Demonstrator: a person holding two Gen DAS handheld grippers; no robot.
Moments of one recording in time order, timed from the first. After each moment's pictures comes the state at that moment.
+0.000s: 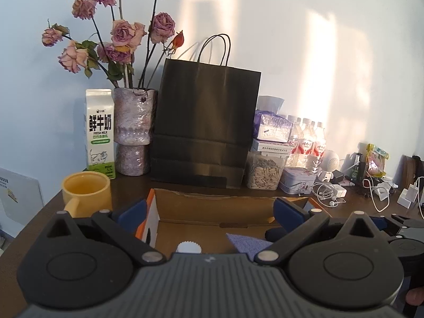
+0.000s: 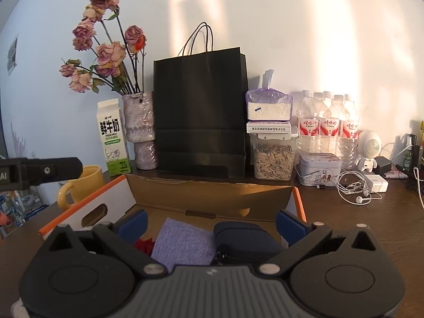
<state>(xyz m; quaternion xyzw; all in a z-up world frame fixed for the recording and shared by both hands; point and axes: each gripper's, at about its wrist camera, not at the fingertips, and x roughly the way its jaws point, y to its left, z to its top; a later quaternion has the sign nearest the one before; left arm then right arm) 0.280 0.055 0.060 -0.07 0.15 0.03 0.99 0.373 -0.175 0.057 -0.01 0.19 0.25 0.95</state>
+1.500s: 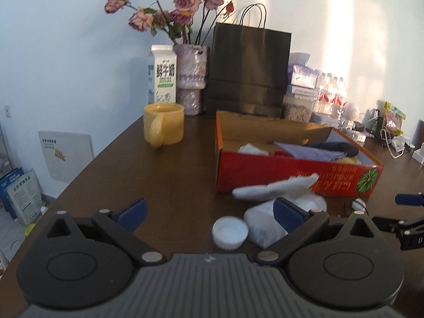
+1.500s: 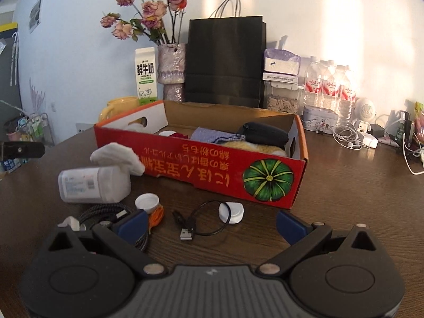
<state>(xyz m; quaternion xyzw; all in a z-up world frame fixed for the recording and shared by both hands) 0.125 0.091 0.011 -0.06 0.23 0.10 0.97 0.243 -0.215 0.007 -0.08 0.25 0.28 0.92</state>
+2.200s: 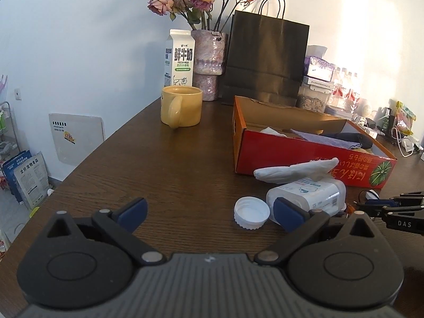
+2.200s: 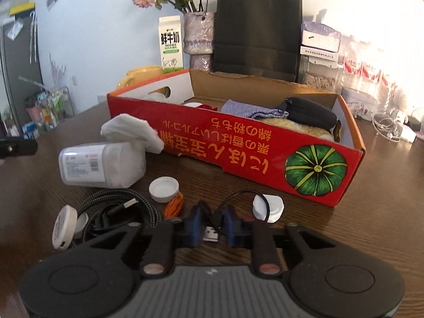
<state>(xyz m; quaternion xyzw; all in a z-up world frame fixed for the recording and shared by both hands) 0.116 0.105 -0.005 -0.08 0.25 0.12 0.96 0.273 -0.186 -0.015 -0.10 0.30 0.34 0.88</state>
